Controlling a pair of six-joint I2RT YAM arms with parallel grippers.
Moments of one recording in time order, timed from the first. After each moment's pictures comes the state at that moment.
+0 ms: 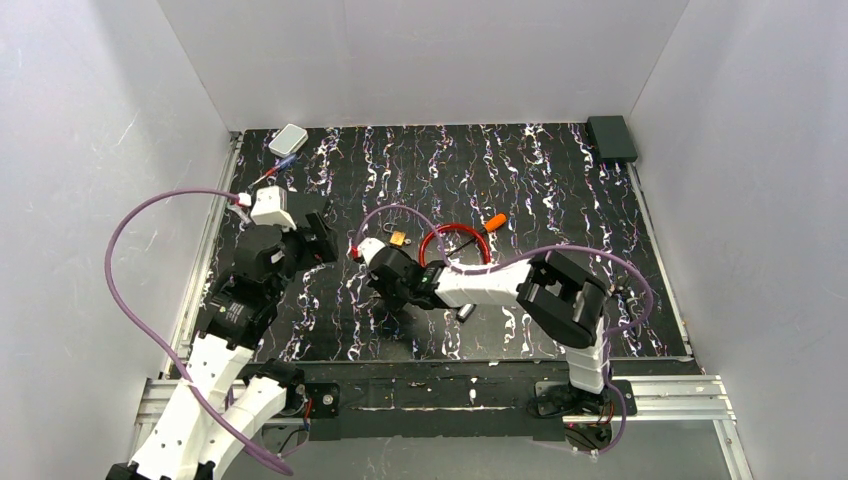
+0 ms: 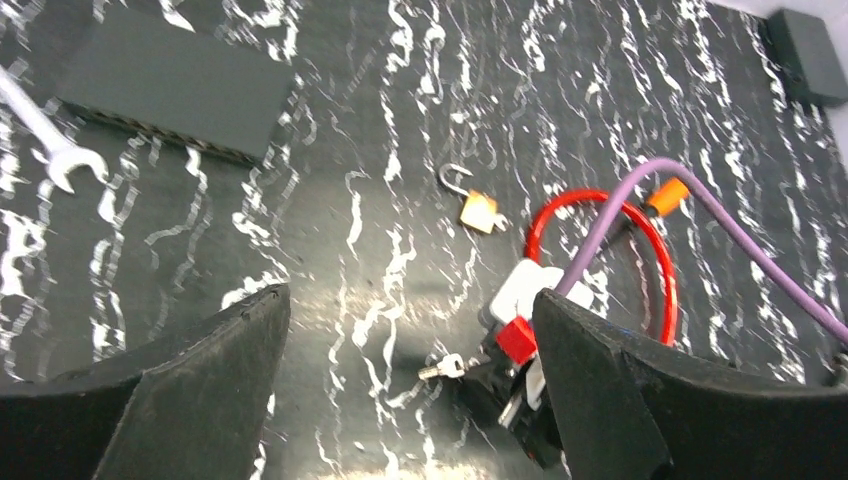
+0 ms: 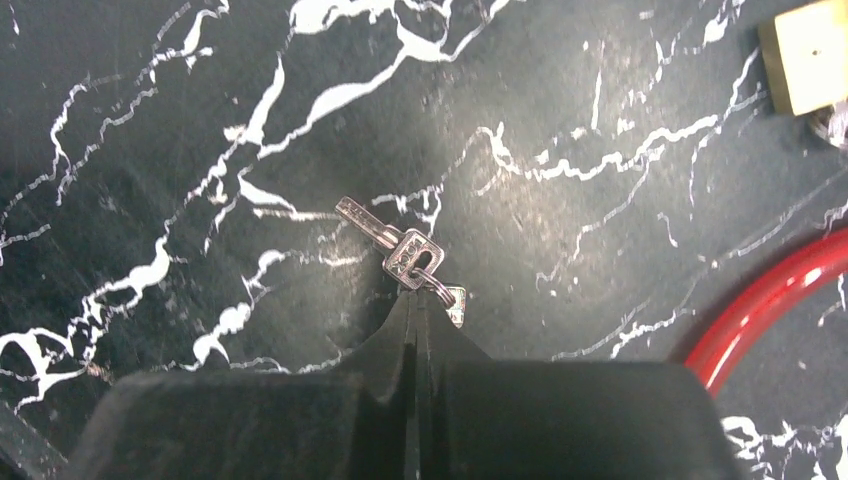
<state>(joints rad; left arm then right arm) -0.36 0.69 0.83 -0.52 -0.23 -0.36 1.16 1.96 1.25 -0.12 0.15 0.15</state>
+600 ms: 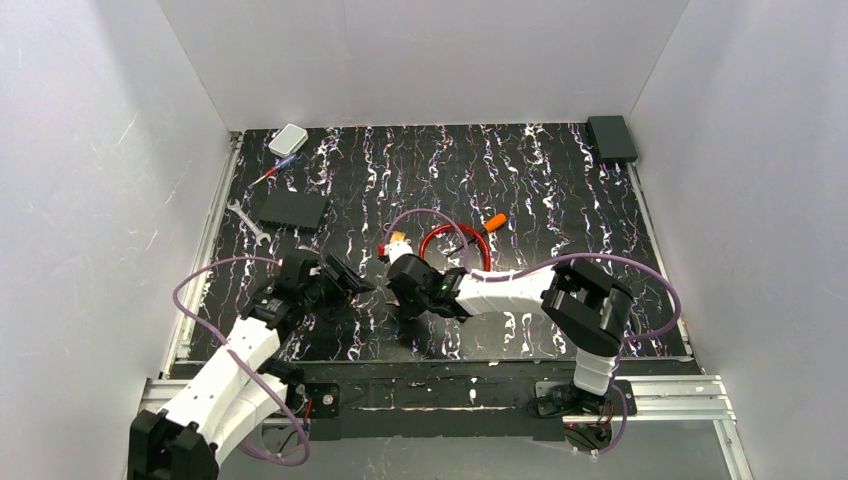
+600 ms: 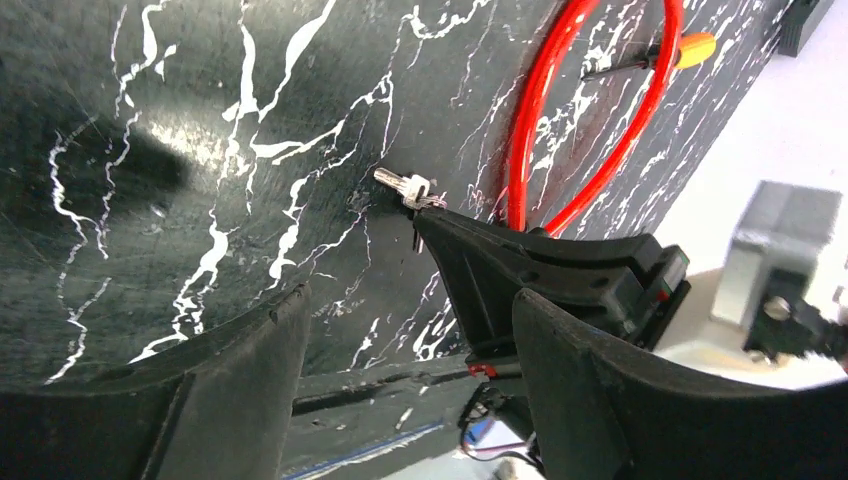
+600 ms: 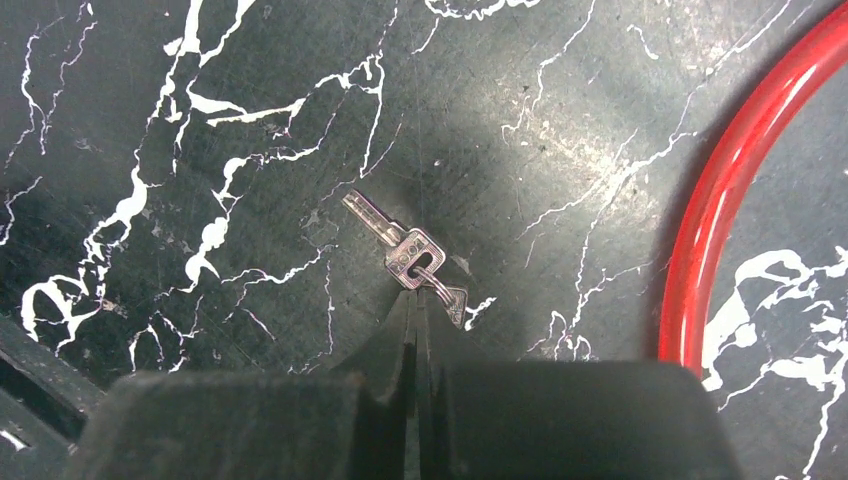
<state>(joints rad) -0.36 0.80 0.49 -0.54 0.19 -1.13 1.16 1.81 1.07 -0.14 0.18 0.37</state>
